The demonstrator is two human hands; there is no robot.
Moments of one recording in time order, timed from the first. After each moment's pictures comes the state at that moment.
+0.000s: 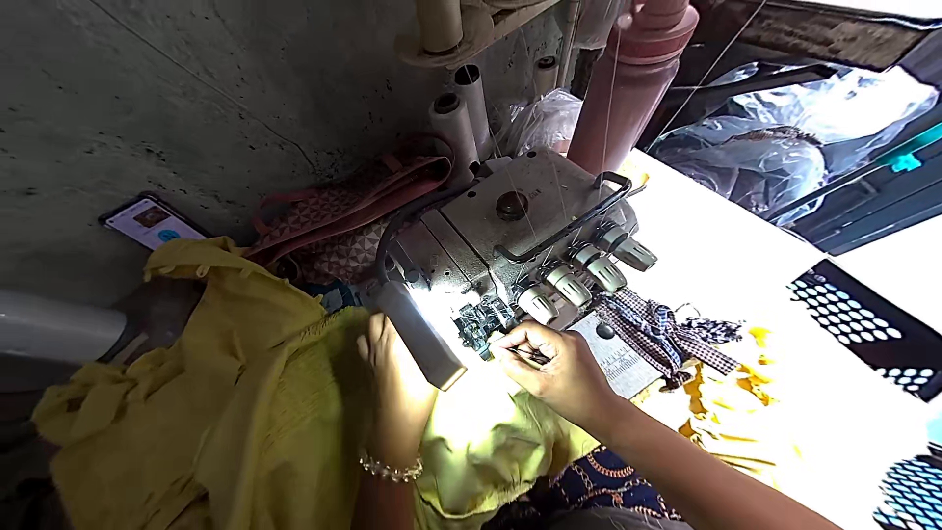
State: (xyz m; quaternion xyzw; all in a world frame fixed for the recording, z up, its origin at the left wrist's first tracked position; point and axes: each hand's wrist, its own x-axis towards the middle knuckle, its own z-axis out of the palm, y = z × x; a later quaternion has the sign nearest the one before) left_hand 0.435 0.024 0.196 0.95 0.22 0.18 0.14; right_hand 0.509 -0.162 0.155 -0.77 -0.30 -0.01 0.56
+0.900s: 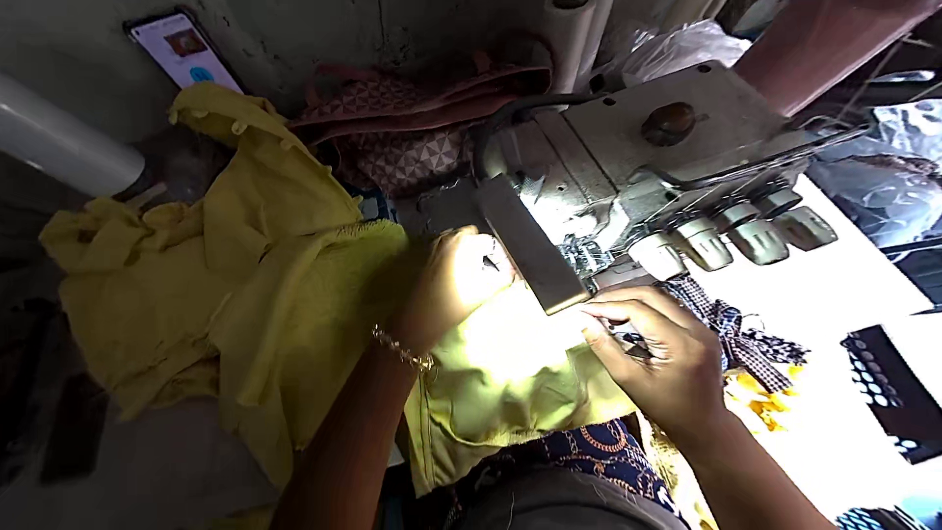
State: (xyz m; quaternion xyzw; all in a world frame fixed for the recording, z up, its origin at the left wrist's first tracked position) left_hand 0.434 0.038 0.231 0.94 0.07 0.12 0.31; right_hand 0.508 -0.192 0.168 -0.80 -0.40 -0.13 0.43
